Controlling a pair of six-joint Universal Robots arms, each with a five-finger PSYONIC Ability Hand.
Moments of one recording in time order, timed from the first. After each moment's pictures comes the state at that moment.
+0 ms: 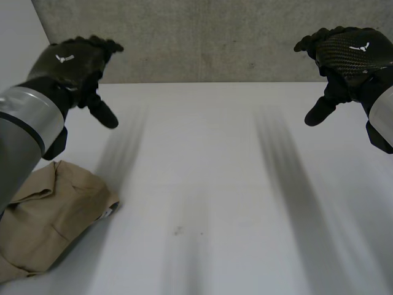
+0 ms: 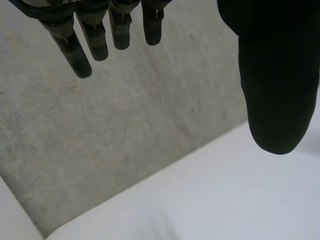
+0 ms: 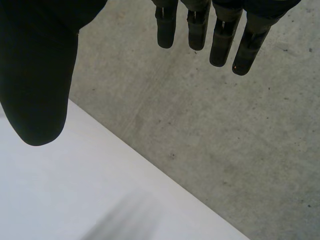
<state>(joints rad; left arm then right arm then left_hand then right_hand) 4.28 -1.63 -1.40 3.01 -1.62 3.30 1.92 -1.55 1.39 0.18 1.48 2.88 0.17 0.17 0.17 0.20 0.05 0.18 0.22 0.21 0.23 0.05</state>
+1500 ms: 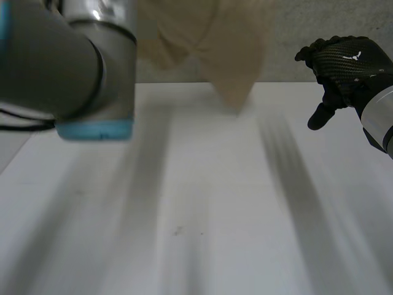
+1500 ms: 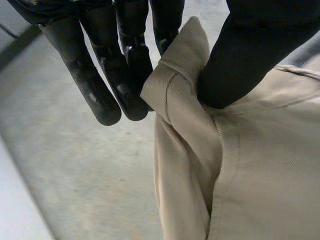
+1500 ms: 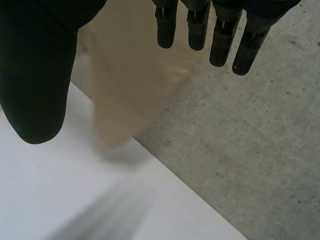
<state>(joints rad) 4.01 -1.92 -1.01 3.66 -1.80 3.86 1.90 -1.50 1.40 0.14 1.49 2.79 1.12 1.19 1.20 1.19 0.95 0.18 0.22 0.21 0.23 0.05</state>
